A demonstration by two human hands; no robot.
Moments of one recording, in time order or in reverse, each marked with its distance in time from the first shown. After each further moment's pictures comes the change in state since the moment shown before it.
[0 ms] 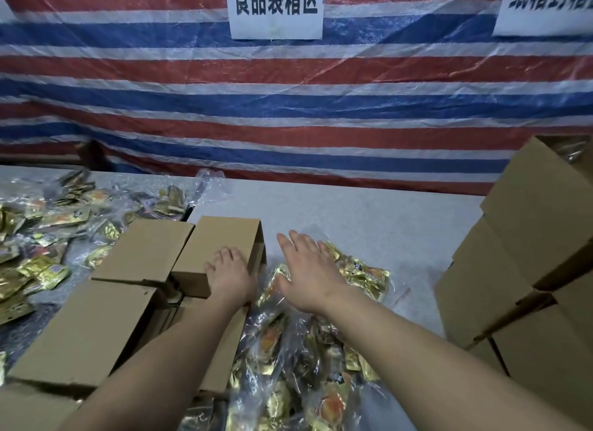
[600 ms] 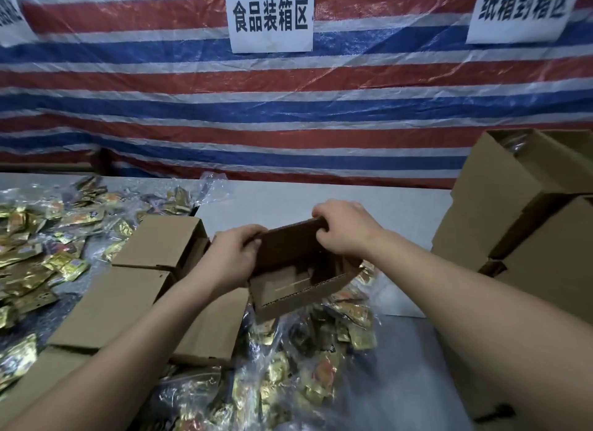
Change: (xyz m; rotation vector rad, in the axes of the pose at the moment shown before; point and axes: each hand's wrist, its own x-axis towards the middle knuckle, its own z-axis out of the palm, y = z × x) left_hand -0.155 -0.003 -0.160 -0.716 0.068 0.373; right_hand -0.048 0.034 -0.090 0.005 0.118 0.044
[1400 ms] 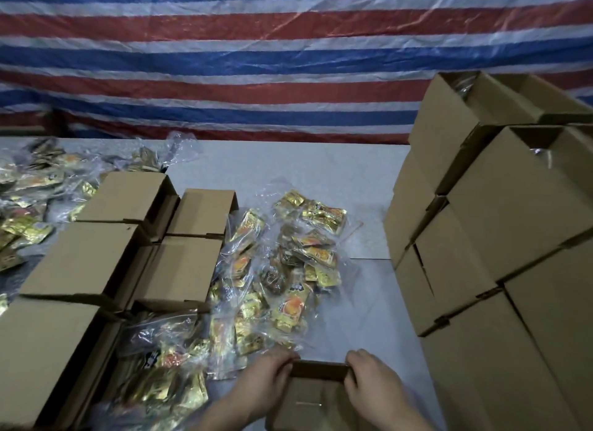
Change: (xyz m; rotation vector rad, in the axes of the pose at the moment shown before) left_hand -0.199 -0.067 0.203 0.042 -0.541 0.047; right_hand -0.304 0.048 0.208 0.101 -0.325 0.352
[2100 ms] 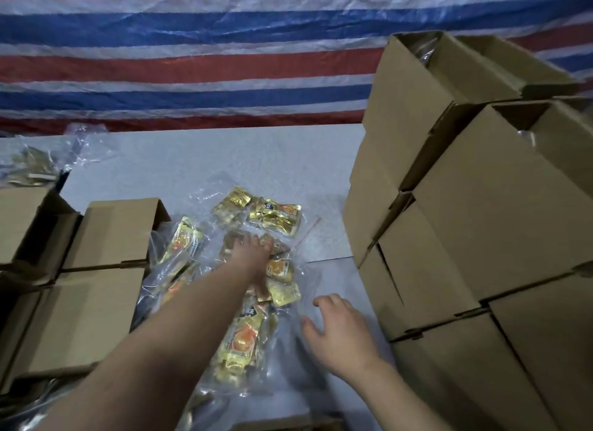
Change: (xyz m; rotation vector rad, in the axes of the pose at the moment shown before) left_hand 0.291 0.030 -0.072 0.899 -0.275 -0.062; right_hand 0.100 0.017 -0.062 0.120 0.294 0.106
